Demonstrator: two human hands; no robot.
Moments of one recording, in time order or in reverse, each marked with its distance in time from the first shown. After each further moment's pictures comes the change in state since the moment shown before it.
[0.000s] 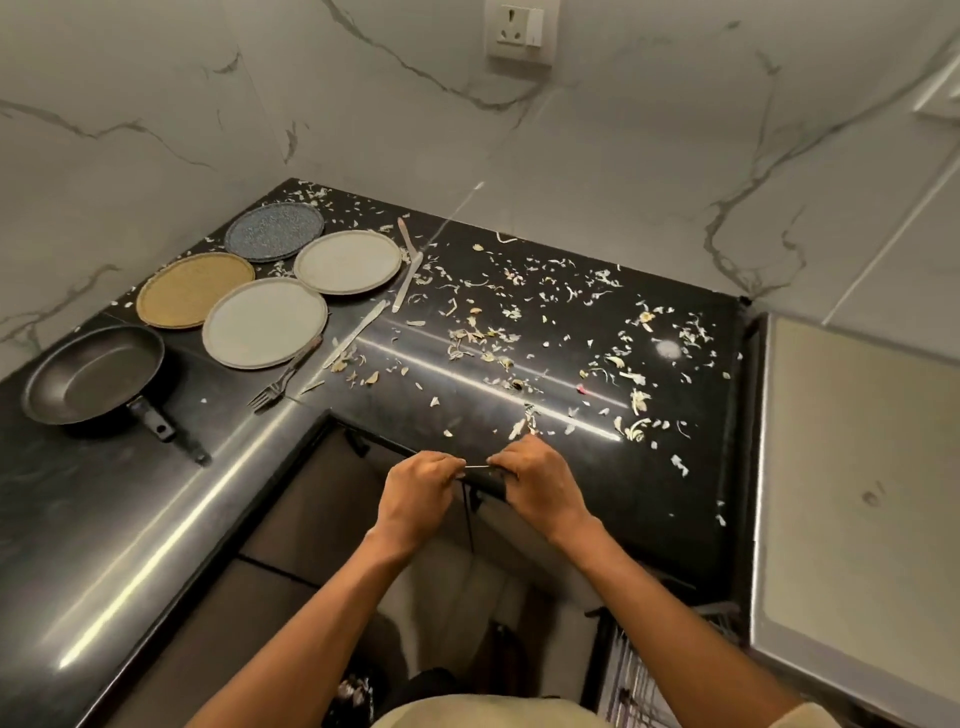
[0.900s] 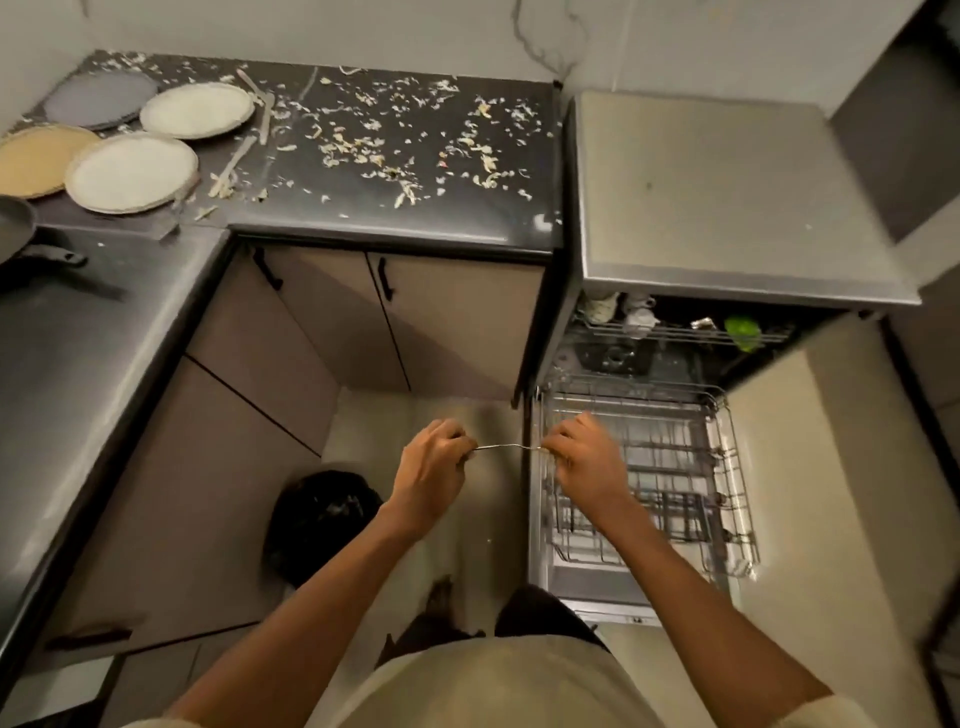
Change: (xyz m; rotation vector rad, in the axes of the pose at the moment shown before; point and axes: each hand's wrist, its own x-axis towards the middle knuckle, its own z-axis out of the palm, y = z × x) left_hand -0.354 0.136 -0.021 -0.174 -0.255 0.281; right_hand -0.451 -0.141 -0.020 -0.212 0.173 0.283
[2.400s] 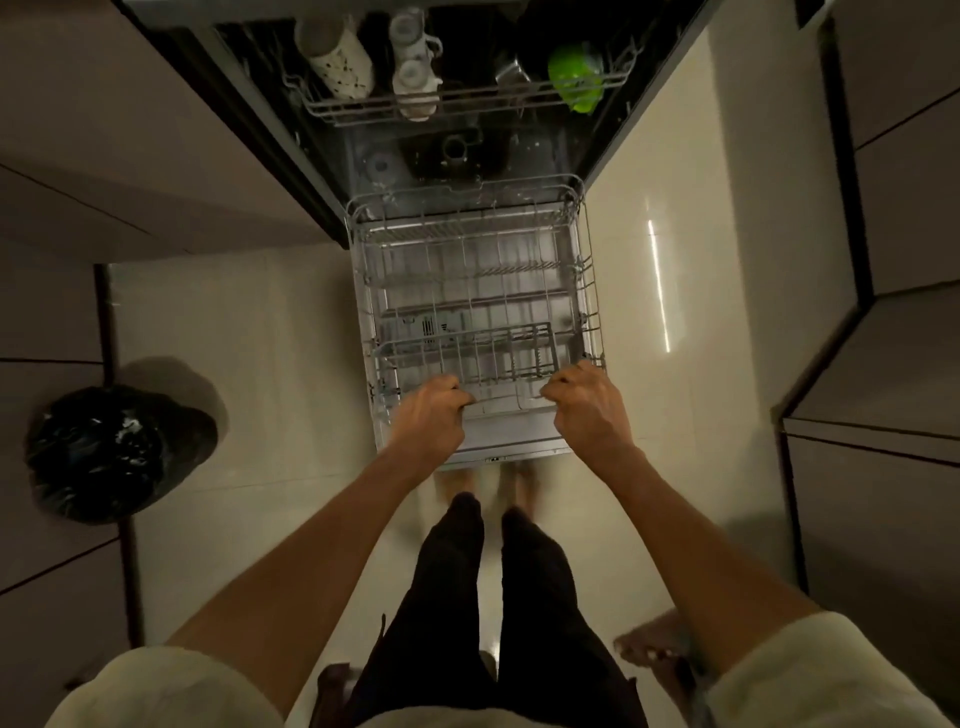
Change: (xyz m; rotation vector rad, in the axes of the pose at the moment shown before) left_hand 0.027 0.244 0.383 -0.070 -0.581 -0.097; right_hand -0.273 0.354 -0.043 -0.043 -0.234 0.434
